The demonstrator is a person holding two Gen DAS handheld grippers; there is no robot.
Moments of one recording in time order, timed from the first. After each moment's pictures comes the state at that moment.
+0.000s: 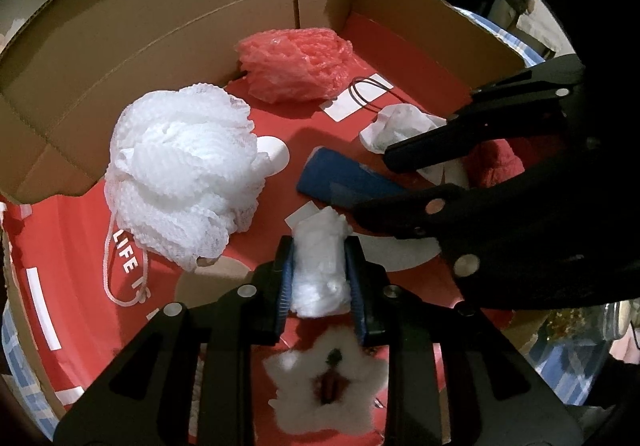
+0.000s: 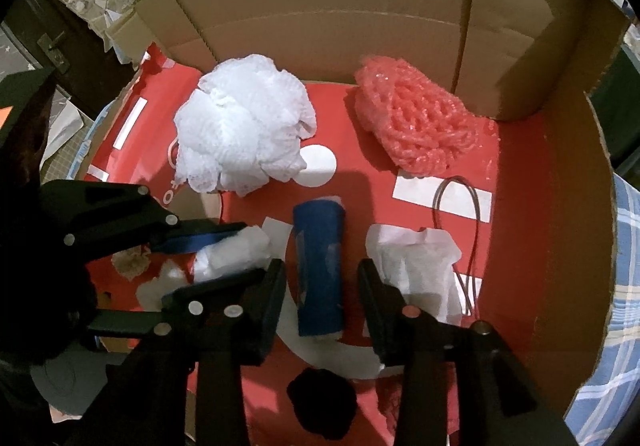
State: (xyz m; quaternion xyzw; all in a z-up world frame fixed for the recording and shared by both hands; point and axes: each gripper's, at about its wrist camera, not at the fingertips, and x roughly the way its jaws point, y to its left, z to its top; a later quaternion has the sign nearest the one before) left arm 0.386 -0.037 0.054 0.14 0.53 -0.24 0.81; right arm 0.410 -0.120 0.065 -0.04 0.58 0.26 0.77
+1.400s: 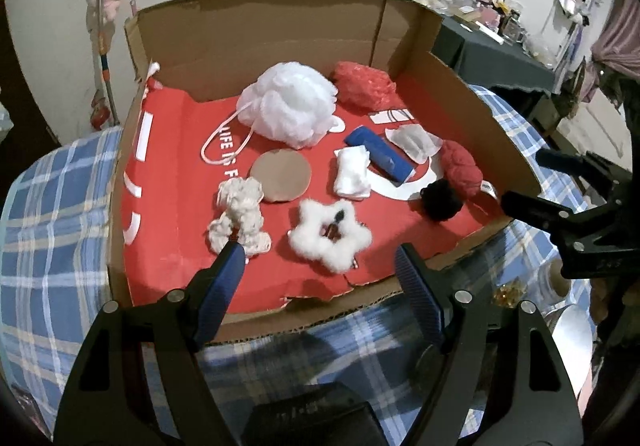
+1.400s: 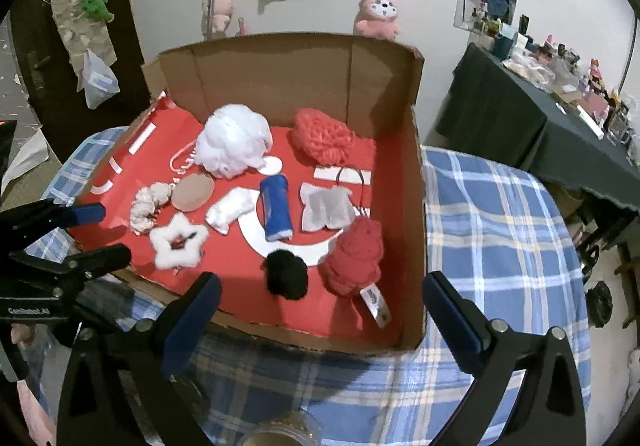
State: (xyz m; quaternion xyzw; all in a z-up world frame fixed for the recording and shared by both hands) left arm 0.274 0.031 0.100 0.00 0.47 -0.12 0.88; right arm 0.284 -0.175 0.133 -0.07 0.44 0.14 0.88
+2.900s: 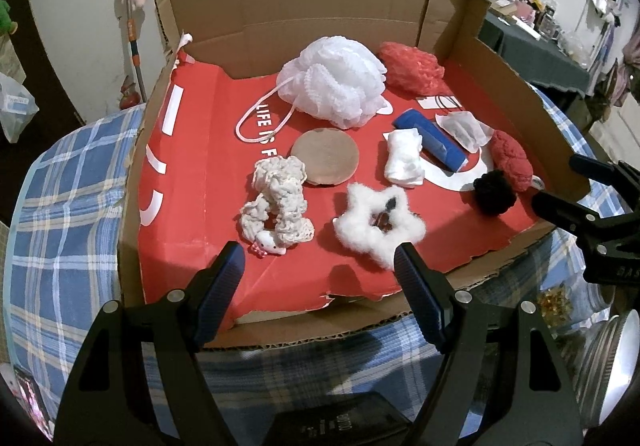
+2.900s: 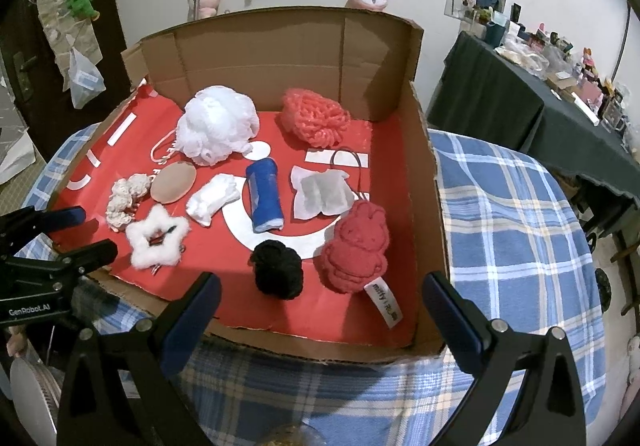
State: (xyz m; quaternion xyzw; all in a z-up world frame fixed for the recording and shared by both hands) left arm 0.285 0.040 0.077 0.01 0.48 -0.06 0.87; right arm 0.289 -0.171 0.102 -0.07 0.45 0.12 0.88
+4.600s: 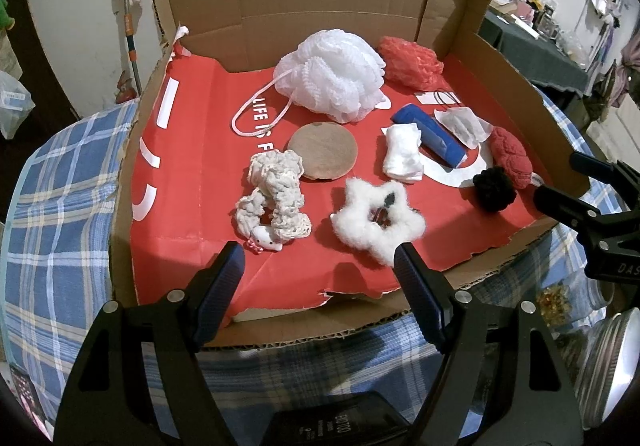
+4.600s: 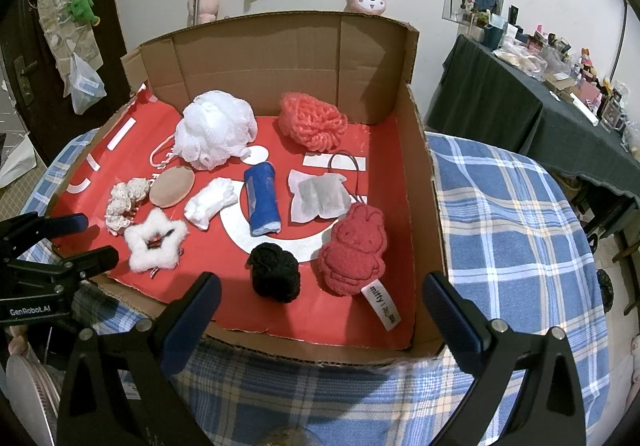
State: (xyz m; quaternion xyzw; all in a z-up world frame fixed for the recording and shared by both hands) left arm 0.286 0.041 0.072 0.01 0.49 -0.07 0.87; right arm 0.287 -0.175 0.100 -0.06 0.45 0.12 0.88
